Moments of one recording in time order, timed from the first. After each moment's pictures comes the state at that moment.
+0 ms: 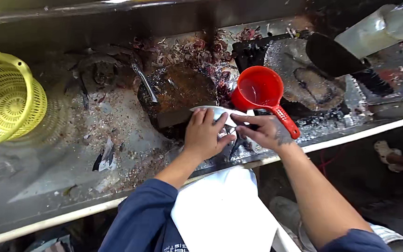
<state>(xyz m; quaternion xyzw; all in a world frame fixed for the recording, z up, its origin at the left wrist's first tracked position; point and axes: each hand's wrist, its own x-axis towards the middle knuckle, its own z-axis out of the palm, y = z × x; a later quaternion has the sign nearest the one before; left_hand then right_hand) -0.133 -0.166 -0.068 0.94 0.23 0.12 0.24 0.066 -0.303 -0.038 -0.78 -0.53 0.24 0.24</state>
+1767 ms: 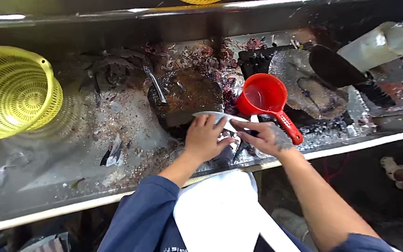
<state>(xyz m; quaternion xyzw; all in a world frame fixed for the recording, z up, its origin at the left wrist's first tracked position) -0.151 -0.161 -0.063 0.94 0.23 0.11 0.22 0.052 -0.299 -0.034 -0.78 -0.54 0.26 0.19</state>
